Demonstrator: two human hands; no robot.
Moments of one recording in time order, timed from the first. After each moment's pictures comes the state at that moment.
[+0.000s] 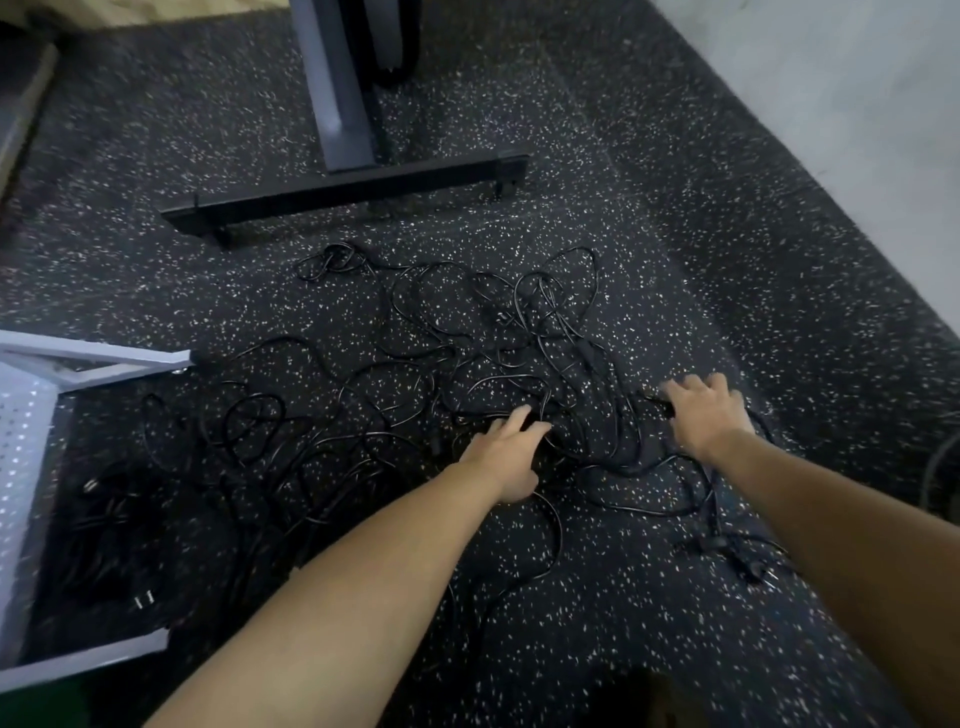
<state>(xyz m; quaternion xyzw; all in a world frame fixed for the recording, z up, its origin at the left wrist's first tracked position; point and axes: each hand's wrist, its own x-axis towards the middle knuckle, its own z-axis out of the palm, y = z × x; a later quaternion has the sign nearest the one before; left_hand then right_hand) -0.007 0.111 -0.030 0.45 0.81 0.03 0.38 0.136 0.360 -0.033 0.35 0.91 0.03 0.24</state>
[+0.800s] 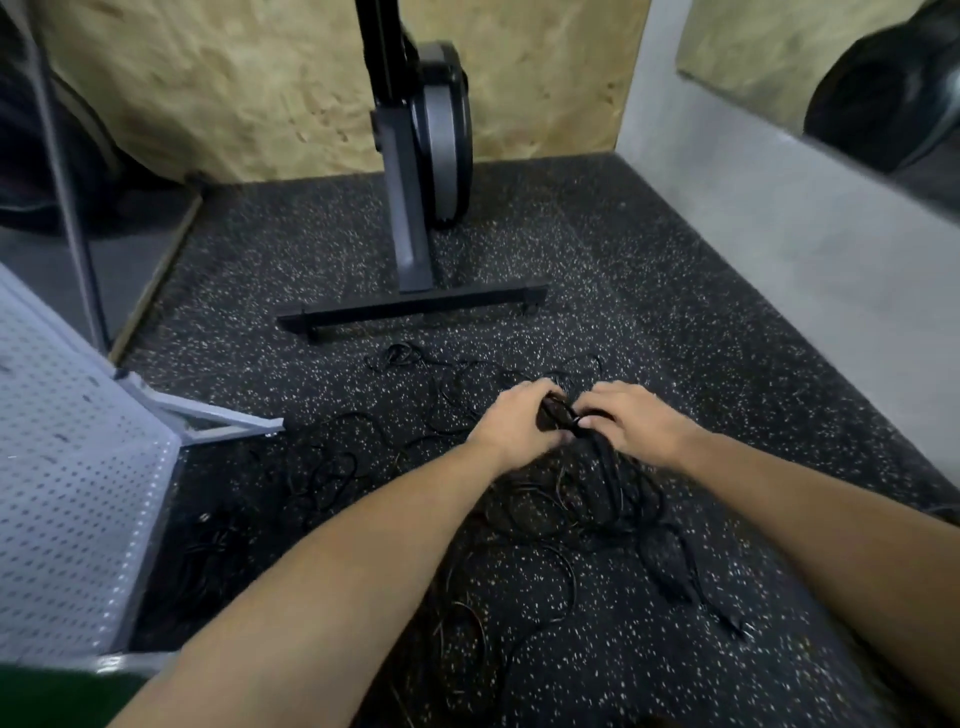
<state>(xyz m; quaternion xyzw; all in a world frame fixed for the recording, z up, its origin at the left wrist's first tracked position) -0.037 0.087 0.143 0.42 0.83 0.31 0.21 0.084 0.262 0.161 0.06 0.98 -0.18 0.03</state>
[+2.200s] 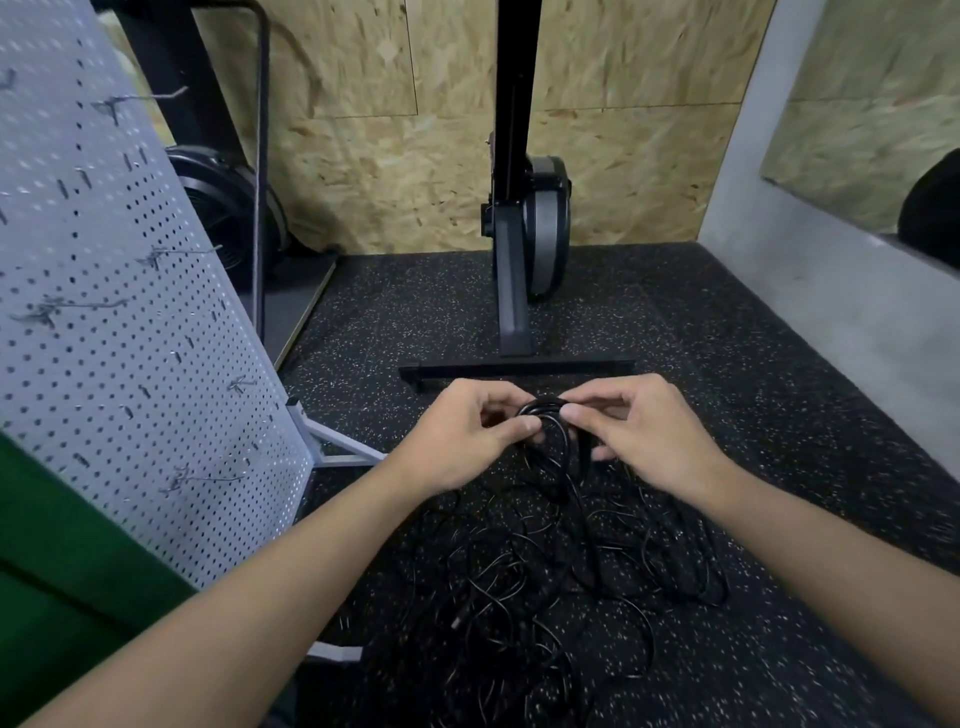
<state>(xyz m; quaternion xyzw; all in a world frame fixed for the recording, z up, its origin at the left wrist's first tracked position) -0.034 -0.128 0.331 0.38 0.77 0.49 0.15 0.071 0.065 0.340 0.08 0.85 -0.51 -0.14</state>
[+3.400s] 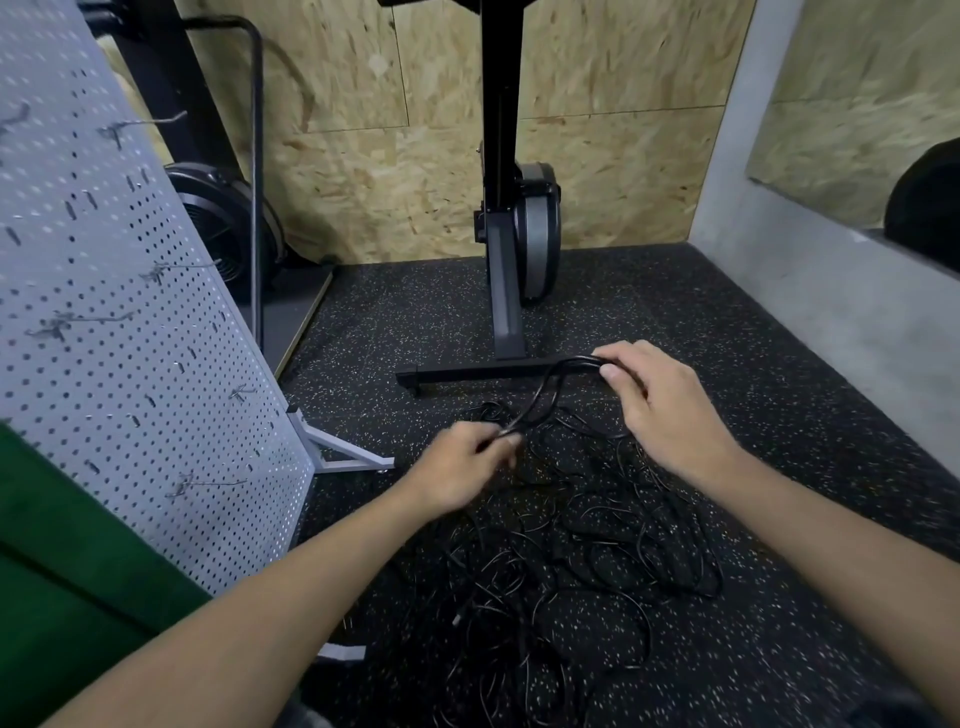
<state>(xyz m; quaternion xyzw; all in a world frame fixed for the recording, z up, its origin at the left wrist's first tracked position) -0.027 -0.128 0.294 0.31 0.85 0.39 0.19 0.080 0.098 0.335 0.04 0.91 -0.30 -0.28</state>
